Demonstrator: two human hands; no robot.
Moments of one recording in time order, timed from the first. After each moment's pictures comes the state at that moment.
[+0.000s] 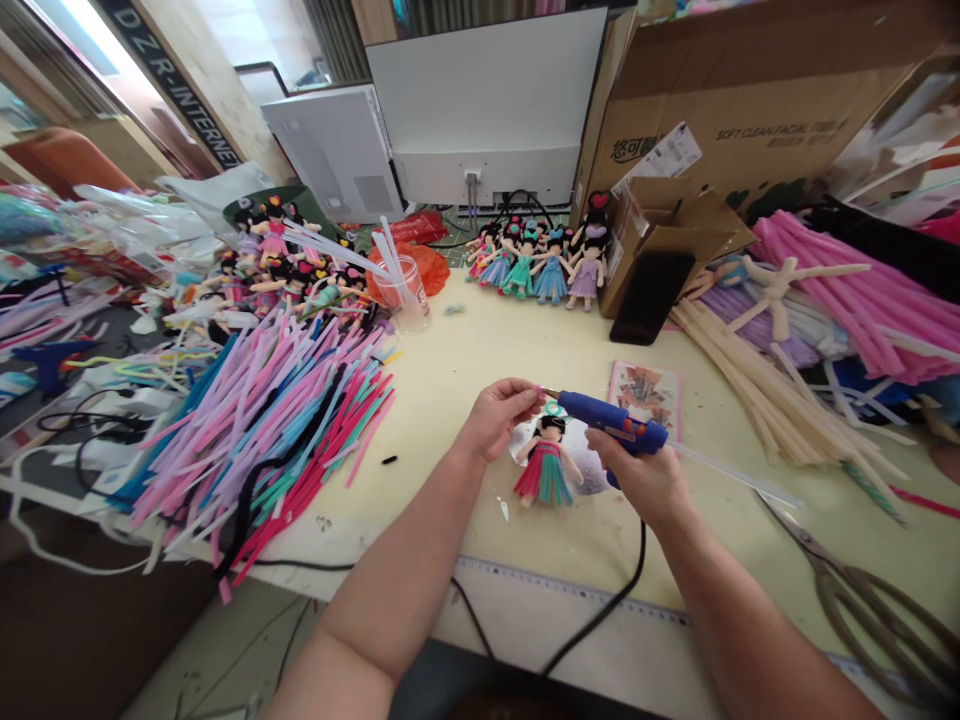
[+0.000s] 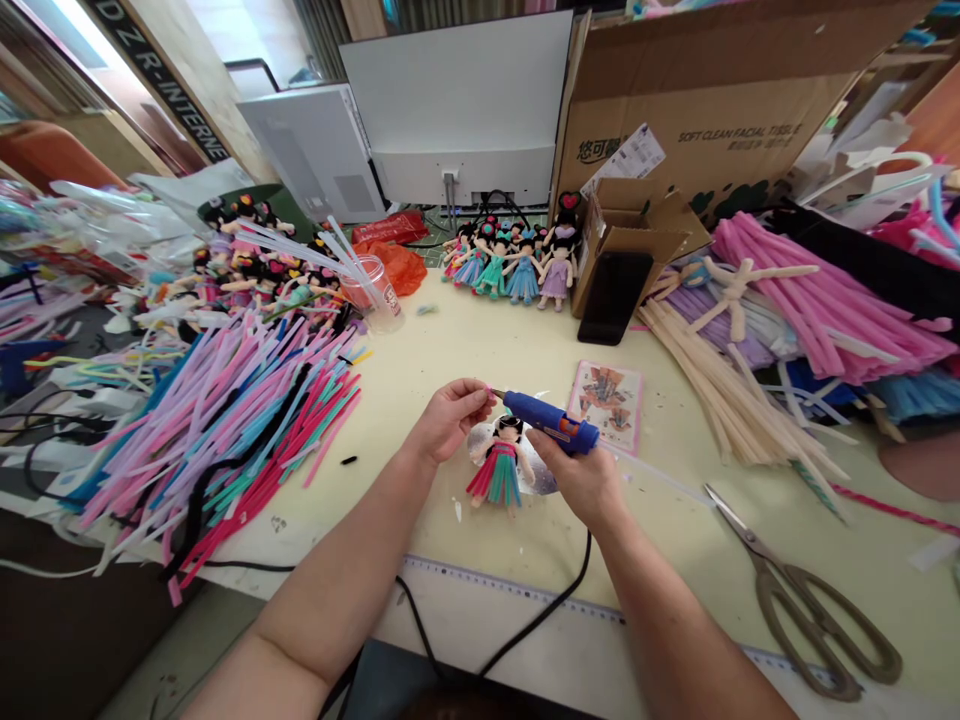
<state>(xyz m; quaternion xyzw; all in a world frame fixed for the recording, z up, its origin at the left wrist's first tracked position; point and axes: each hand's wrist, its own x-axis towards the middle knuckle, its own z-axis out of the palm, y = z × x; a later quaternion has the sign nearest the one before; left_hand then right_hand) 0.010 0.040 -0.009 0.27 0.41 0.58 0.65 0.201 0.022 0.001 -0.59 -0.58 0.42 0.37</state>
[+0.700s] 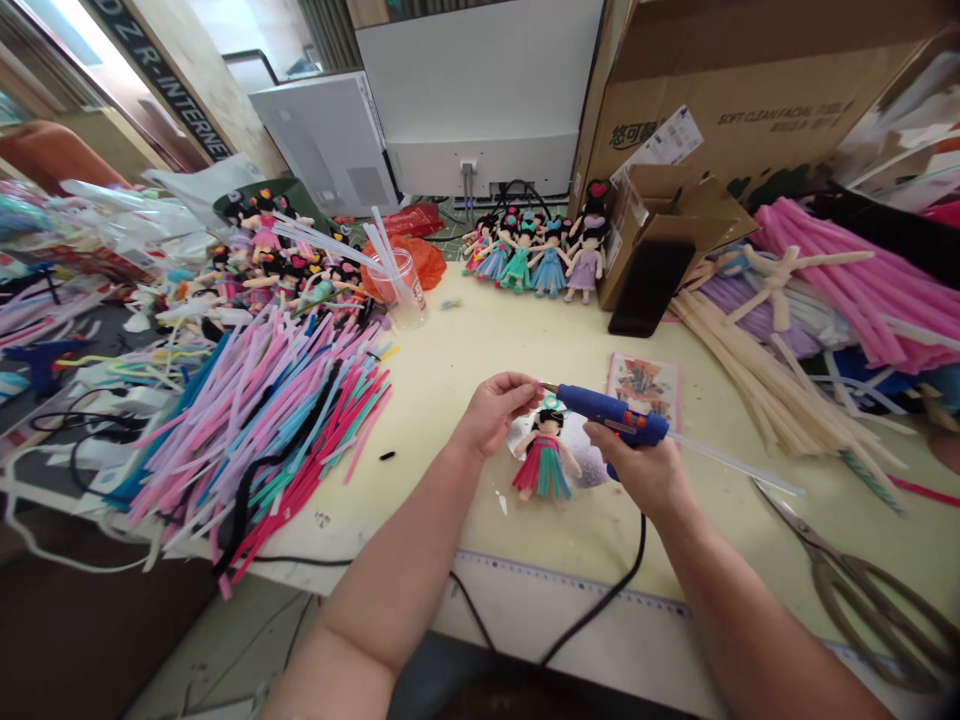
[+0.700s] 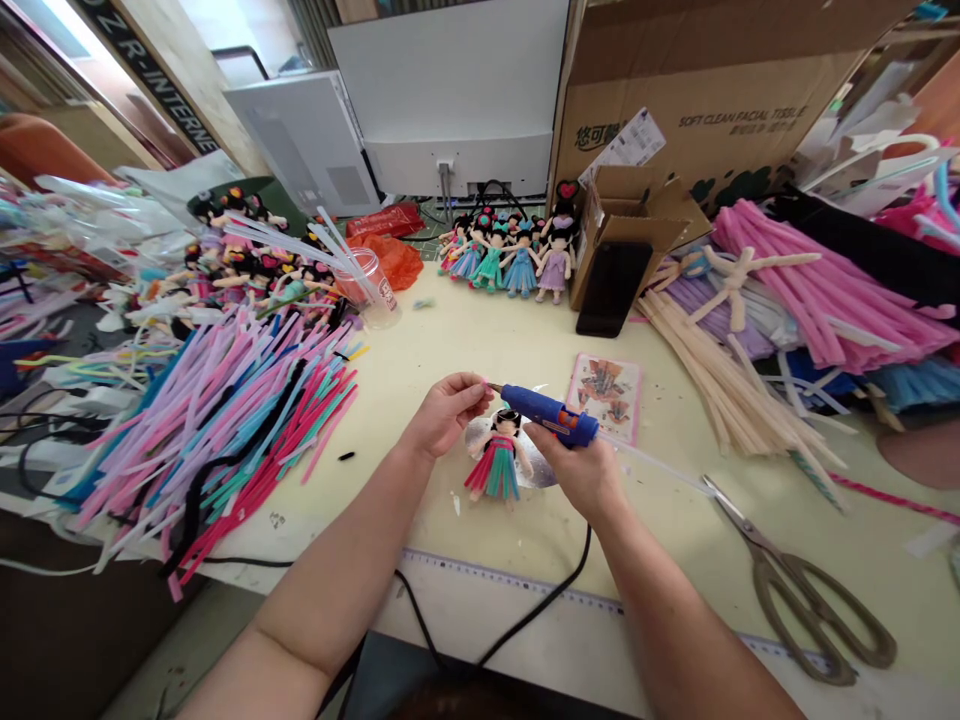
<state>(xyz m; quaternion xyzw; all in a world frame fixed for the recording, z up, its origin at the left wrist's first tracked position) 0.010 0.041 -0.008 0.27 0.40 0.58 0.65 0.199 0.022 0.004 -0.61 -0.56 0.42 0.38</state>
